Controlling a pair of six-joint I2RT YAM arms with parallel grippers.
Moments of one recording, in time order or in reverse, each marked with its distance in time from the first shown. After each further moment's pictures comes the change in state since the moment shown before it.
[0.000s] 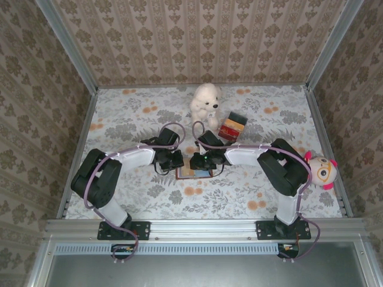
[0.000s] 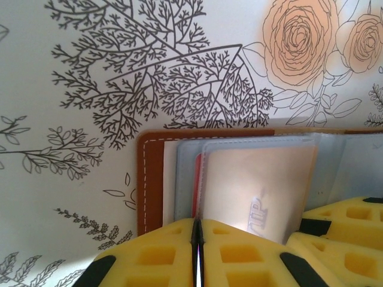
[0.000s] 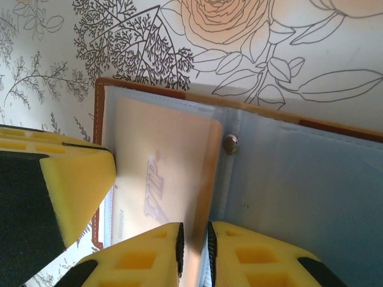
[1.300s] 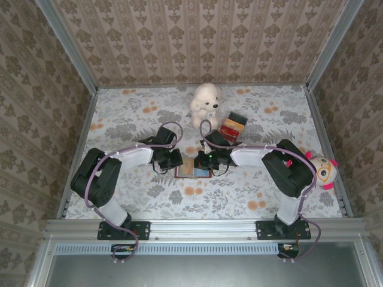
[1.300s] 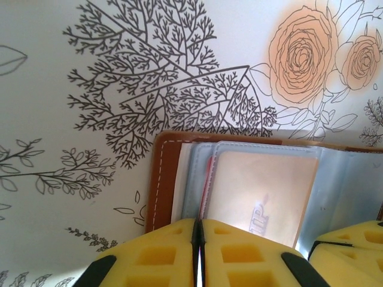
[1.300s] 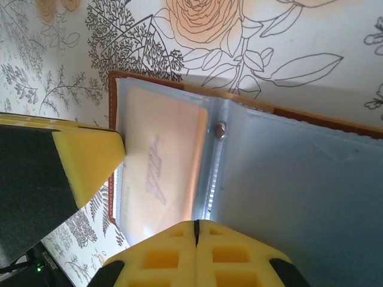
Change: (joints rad) left arm 0.042 0.005 -0.013 0.034 0.034 0.012; right arm -0.051 -0.046 -0.078 0.085 -0.082 0.085
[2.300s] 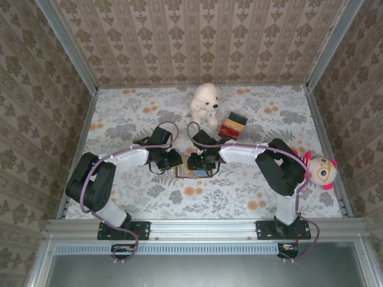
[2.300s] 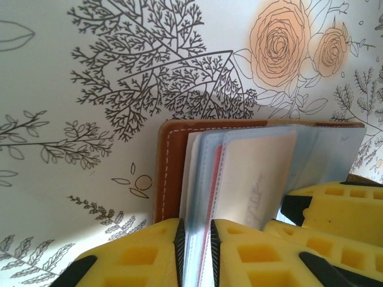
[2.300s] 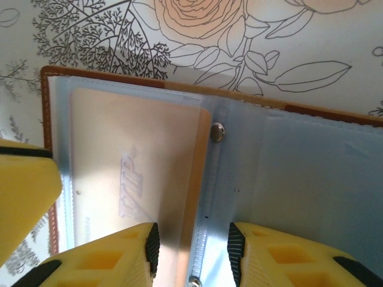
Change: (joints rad) left arm 0.032 -0.066 -0.033 -0.003 0.079 -0.005; right arm 0.094 0.079 0.199 -0.294 0.237 -0.087
